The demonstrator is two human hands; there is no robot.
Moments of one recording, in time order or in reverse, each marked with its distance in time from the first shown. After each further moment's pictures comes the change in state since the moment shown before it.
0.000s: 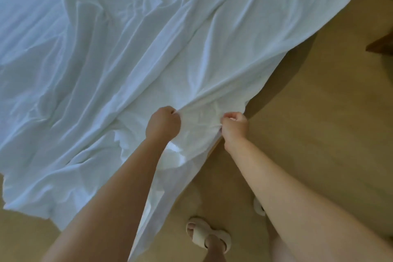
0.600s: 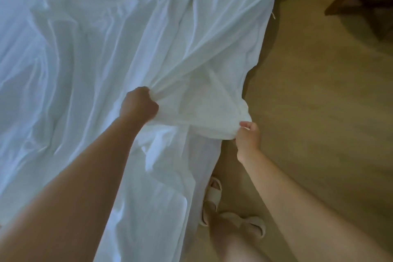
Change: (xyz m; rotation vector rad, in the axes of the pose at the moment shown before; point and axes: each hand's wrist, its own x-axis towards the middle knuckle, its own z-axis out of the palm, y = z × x) left_hand 0.045 -0.054 -0.065 0.337 0.000 0.275; right_hand -0.043 0.102 0.016 0.259 0.231 0.024
